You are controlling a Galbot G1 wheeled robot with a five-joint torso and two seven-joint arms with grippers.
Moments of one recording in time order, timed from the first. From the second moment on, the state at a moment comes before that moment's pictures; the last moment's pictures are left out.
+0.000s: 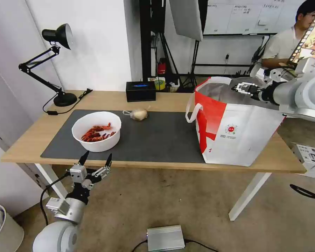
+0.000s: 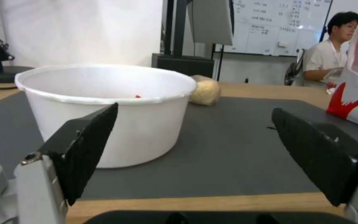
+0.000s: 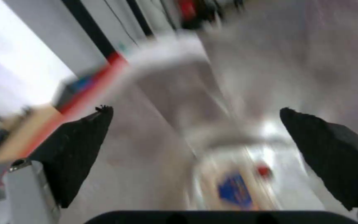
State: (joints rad) left arm 1.55 -1.40 -0.69 -2.07 -0.32 -0.05 0.25; right arm -0.42 0.63 0.23 1.86 1.75 -0.63 0.70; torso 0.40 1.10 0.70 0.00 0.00
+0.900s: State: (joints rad) left arm 1.57 -1.41 -0.70 -2.10 -0.31 -0.06 0.24; right arm -0.90 0.78 0.23 2.08 0.62 0.12 0.03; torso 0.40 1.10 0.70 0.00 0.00
